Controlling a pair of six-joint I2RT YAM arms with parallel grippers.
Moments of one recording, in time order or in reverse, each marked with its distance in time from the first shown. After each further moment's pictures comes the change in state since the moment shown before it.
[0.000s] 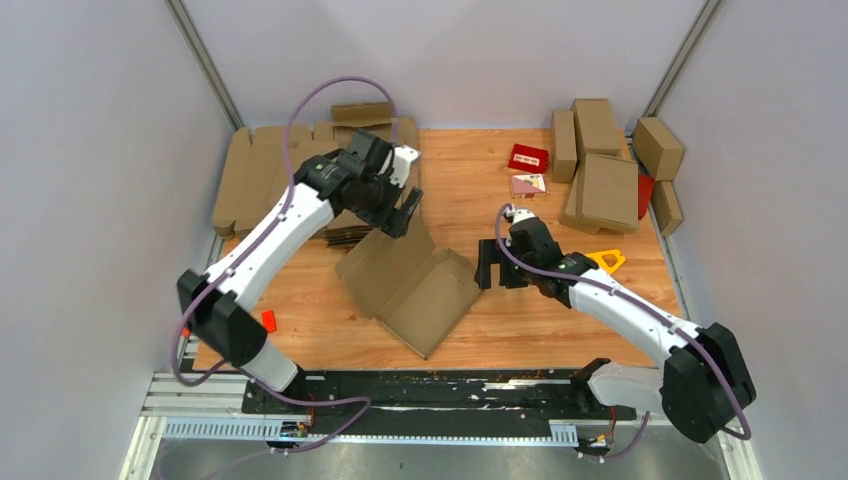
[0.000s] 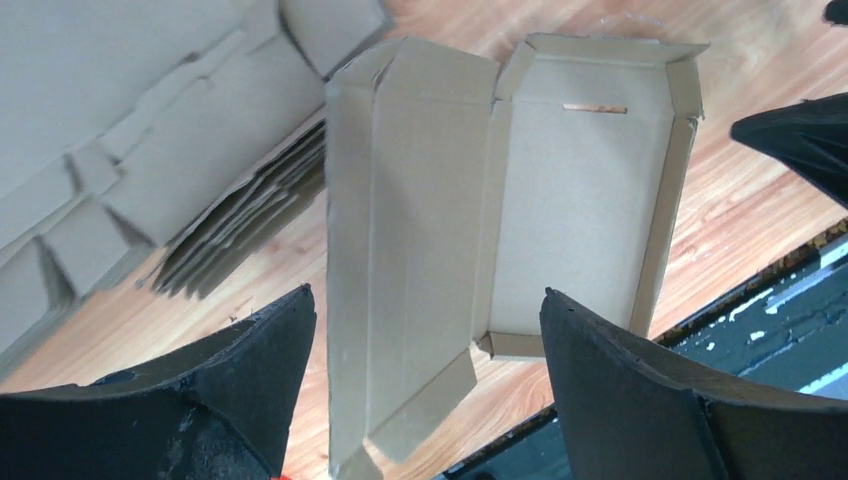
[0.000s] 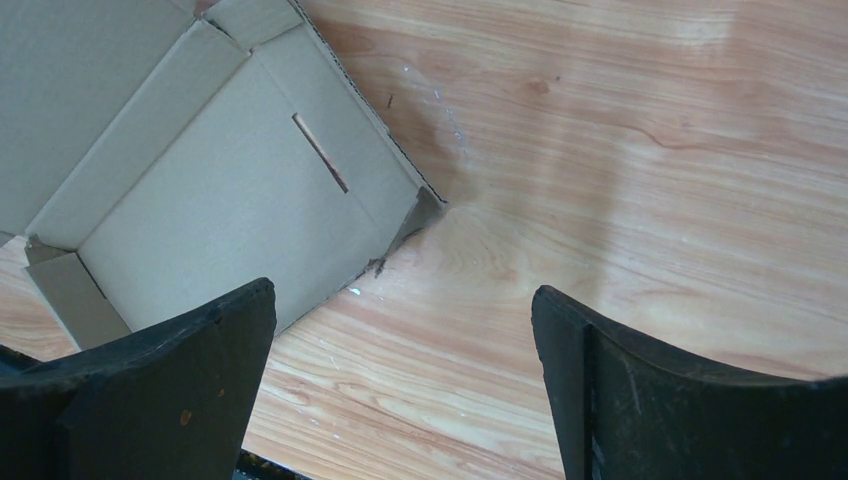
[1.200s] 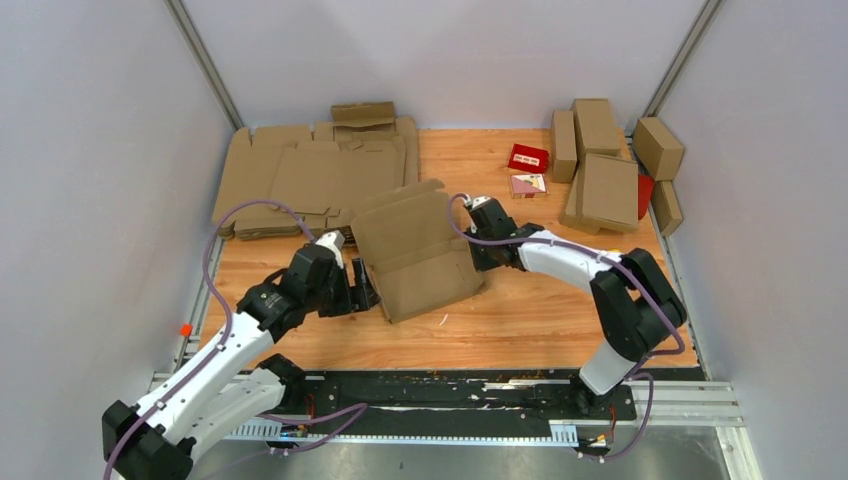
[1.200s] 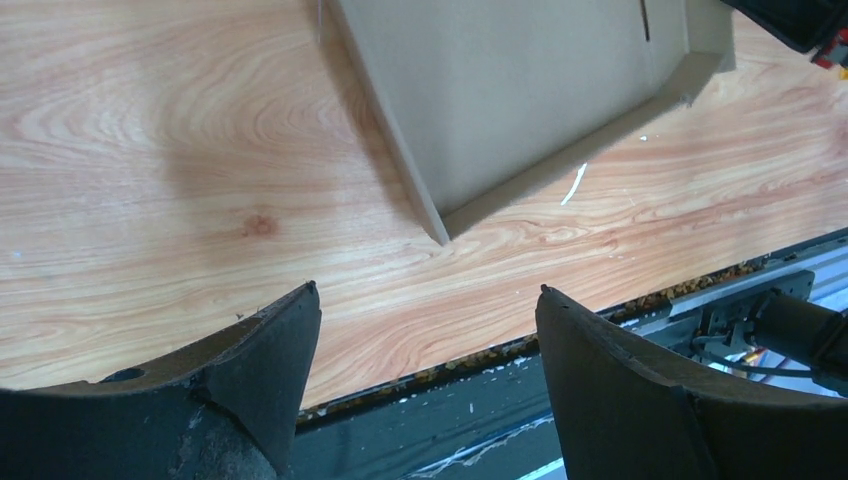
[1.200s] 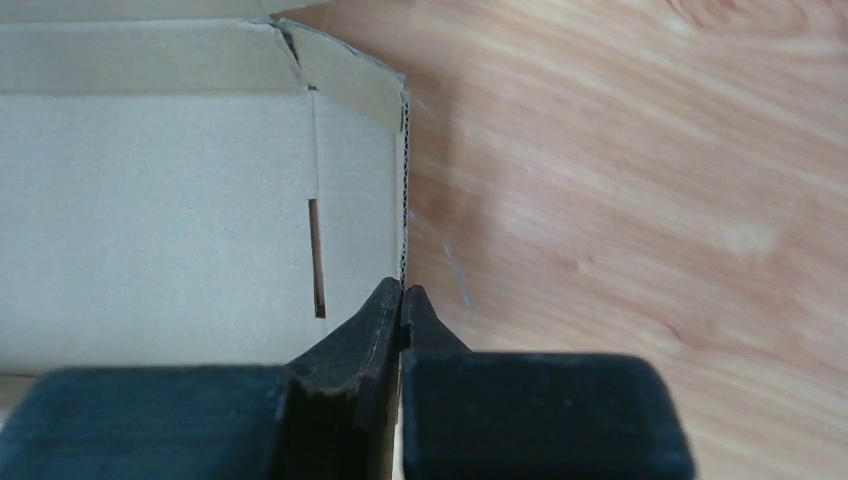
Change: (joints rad) left arm 0.014 -0.843 -0.998 0.357 -0.055 -0.711; right arm 0.028 0.507 0.289 0.071 0.032 -0.195
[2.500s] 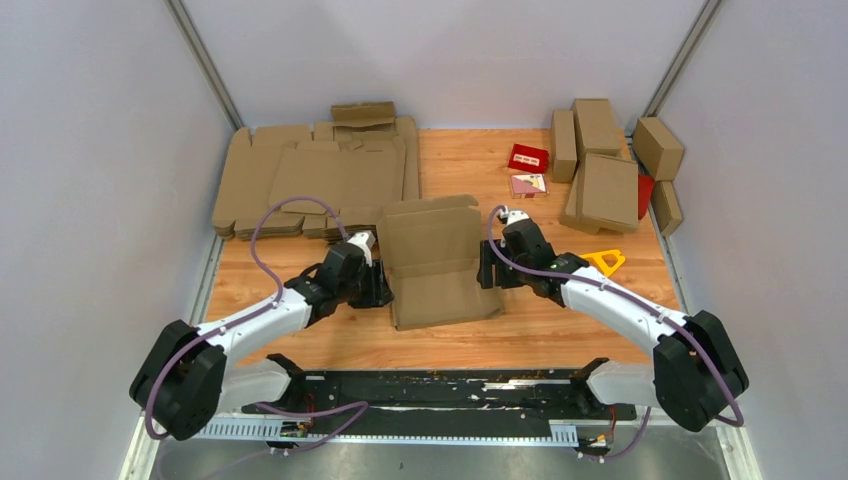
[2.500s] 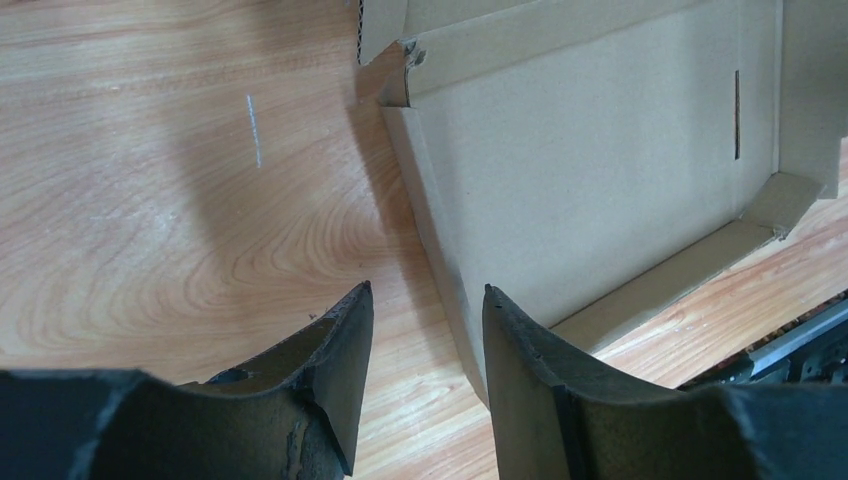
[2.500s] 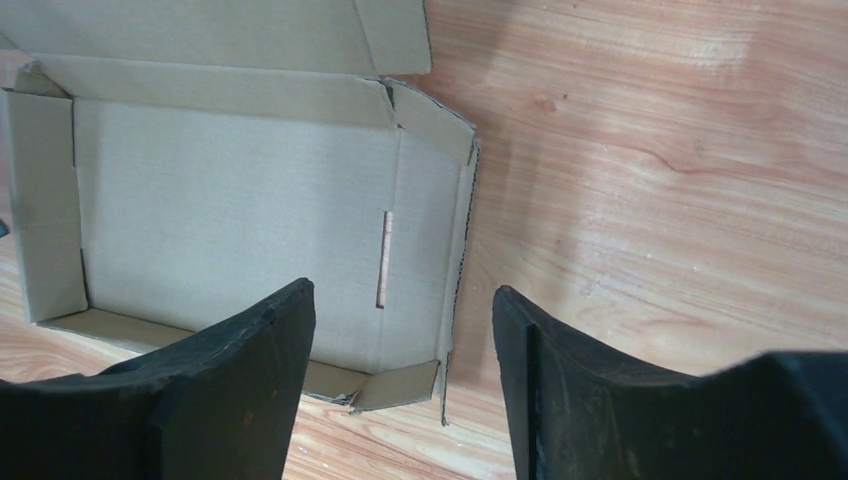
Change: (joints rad) left arm -0.027 0.360 -0.157 0.520 0.035 0.090; right arm -0.011 -0.423 -0.297 0.001 -0.013 0.175
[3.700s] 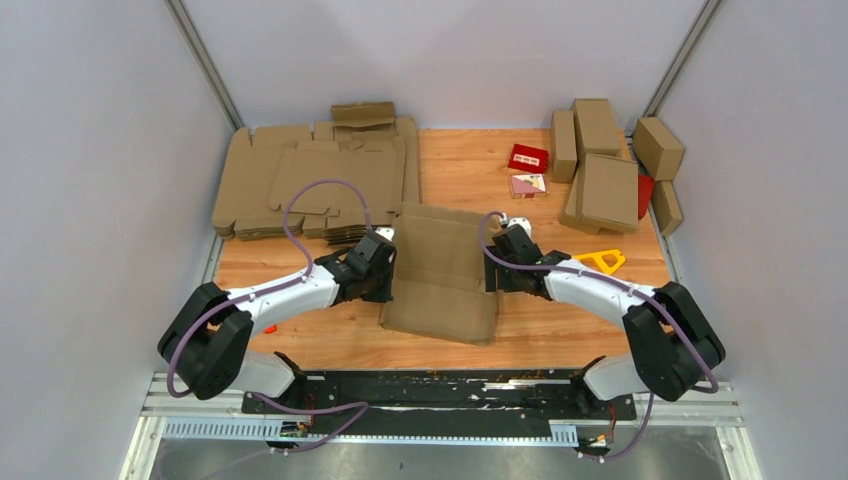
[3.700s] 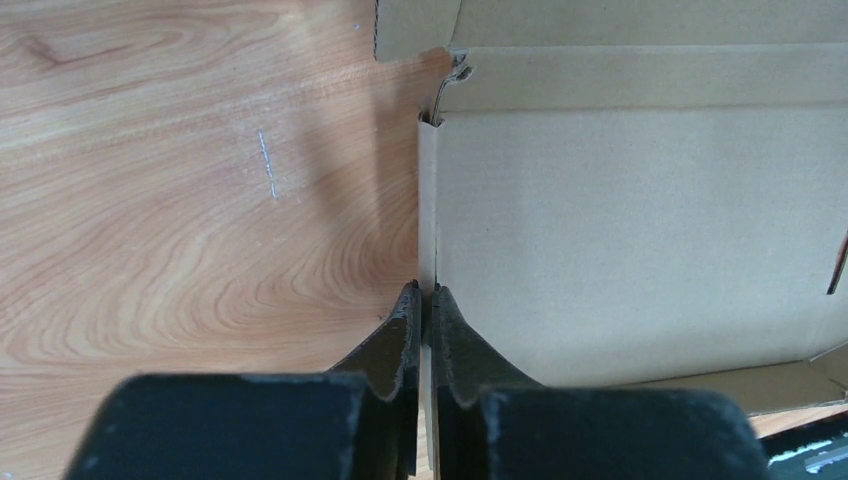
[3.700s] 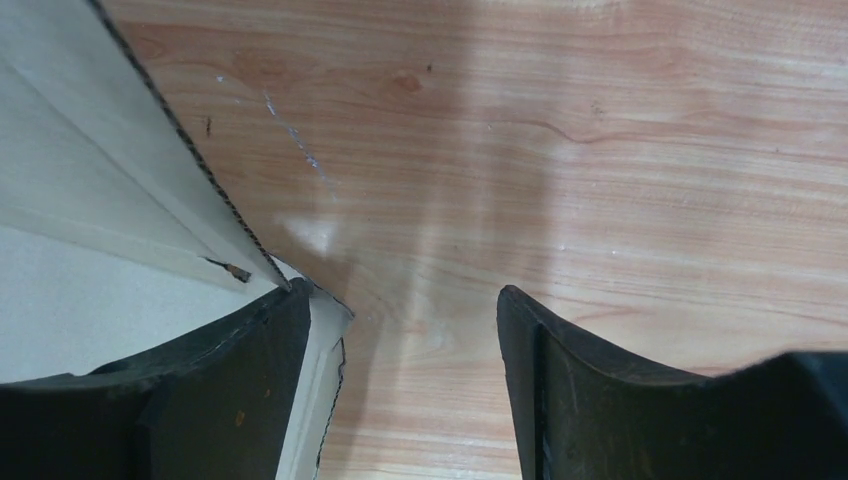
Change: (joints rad) left arm -0.116 0.230 0.216 -0.177 -0.187 0.068; right arm -0.005 0.148 -0.005 0.007 0.175 0.021
